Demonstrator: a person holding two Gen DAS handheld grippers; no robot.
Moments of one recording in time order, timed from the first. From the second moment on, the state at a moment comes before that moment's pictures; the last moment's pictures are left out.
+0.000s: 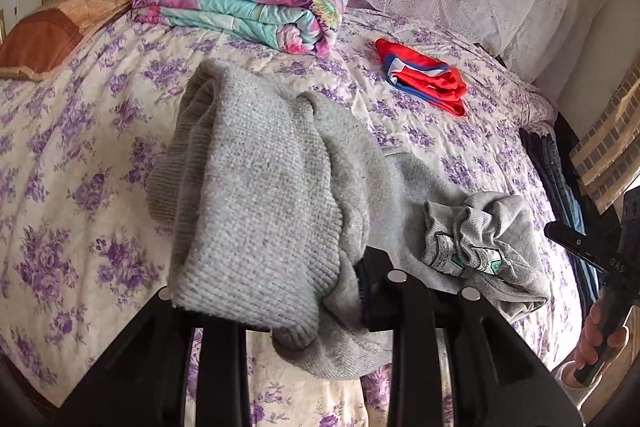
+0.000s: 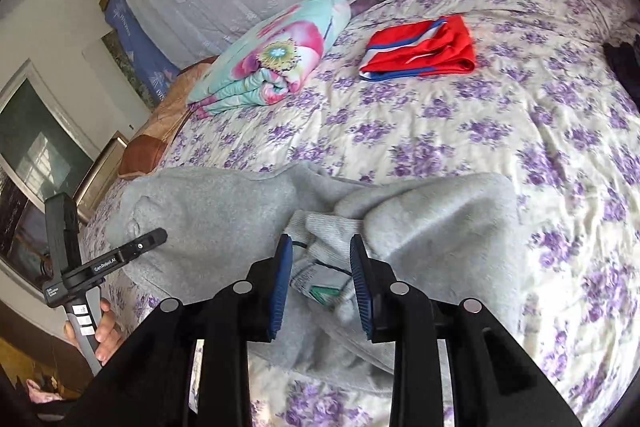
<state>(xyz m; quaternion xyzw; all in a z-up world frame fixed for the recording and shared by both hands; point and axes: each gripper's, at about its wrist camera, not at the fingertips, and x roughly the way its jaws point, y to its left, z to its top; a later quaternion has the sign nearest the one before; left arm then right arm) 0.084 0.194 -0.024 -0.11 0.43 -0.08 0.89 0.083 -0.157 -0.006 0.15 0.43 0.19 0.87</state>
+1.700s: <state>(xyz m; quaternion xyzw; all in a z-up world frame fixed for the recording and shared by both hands) 0.115 0.001 -0.042 -0.02 0.52 -0.26 0.81 0.110 -0.178 -0.007 0.12 0.45 0.19 0.86</state>
